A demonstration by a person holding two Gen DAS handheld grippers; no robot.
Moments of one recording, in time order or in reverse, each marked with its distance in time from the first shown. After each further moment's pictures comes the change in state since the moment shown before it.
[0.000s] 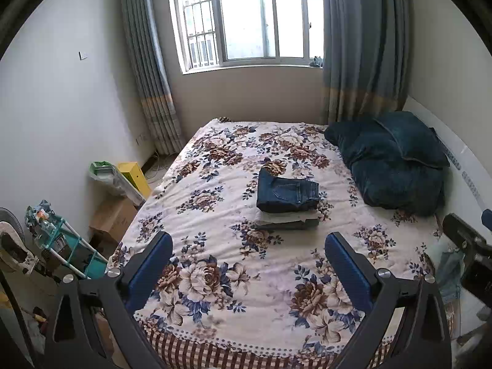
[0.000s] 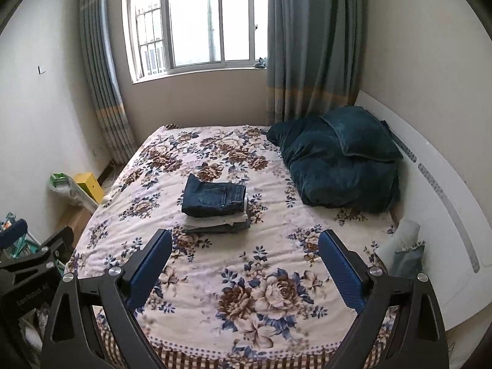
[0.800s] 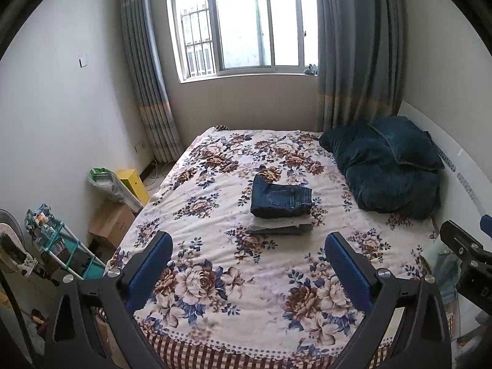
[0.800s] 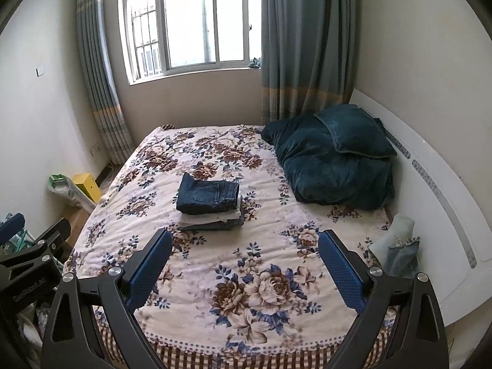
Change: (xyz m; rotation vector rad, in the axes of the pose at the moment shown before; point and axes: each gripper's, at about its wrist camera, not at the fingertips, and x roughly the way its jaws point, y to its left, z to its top) left arm -0.018 -0.010 0.006 0.012 -0.037 -0.019; right arm -0.020 -0.022 -0.021 0.023 -0.010 -0.022
